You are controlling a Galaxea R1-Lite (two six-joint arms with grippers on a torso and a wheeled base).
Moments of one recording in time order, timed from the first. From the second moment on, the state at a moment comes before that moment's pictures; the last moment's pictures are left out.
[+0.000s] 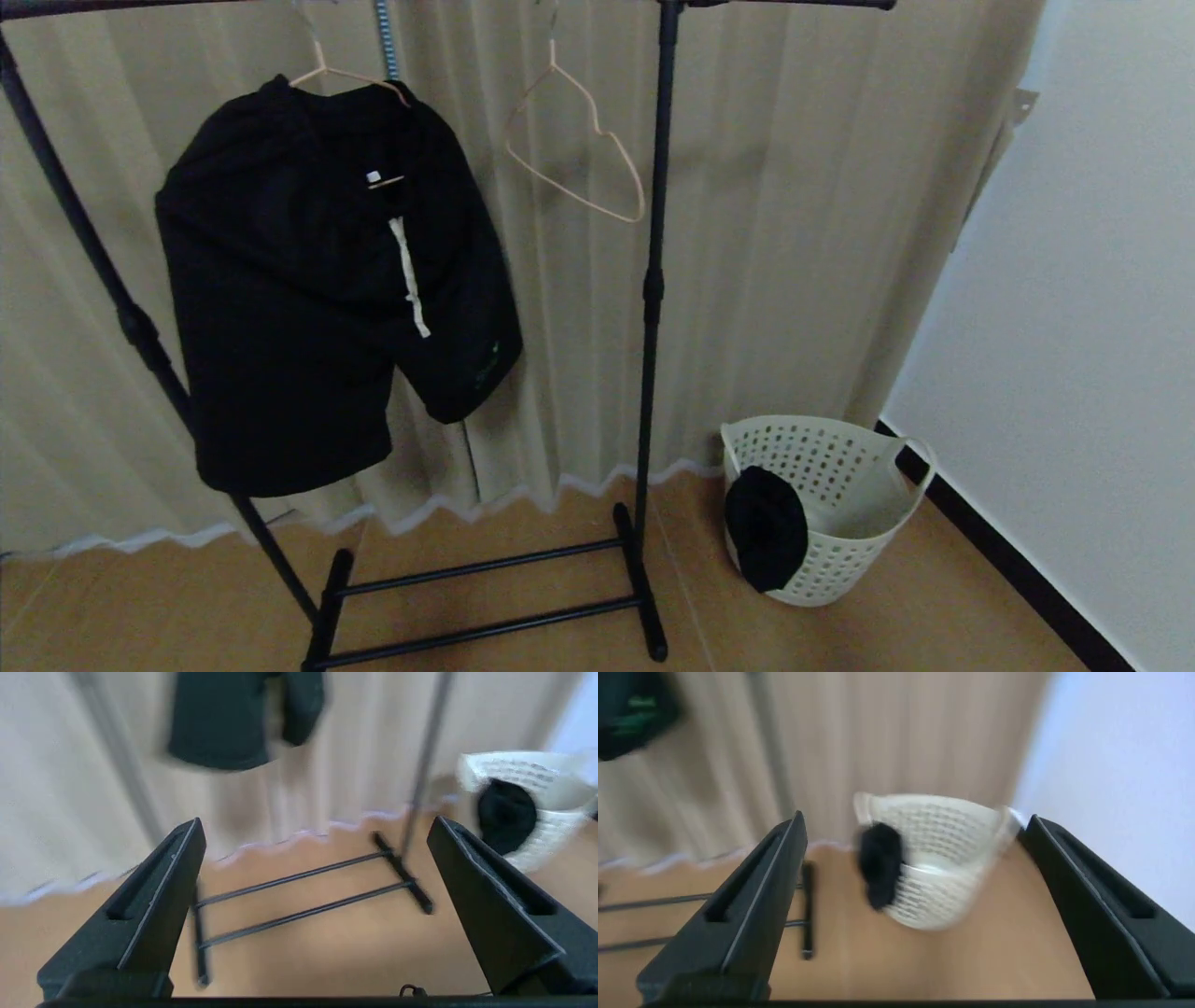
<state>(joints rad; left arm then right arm) -0.01 0.00 -0.03 0.07 -0.17 0.08 0.00 0.00 -0.01 0.02 -0.08 0.01</state>
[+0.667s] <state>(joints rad) -0.01 0.00 -0.03 0.07 -0.17 0.08 0.00 0.00 -0.01 0.03 -0.08 0.01</state>
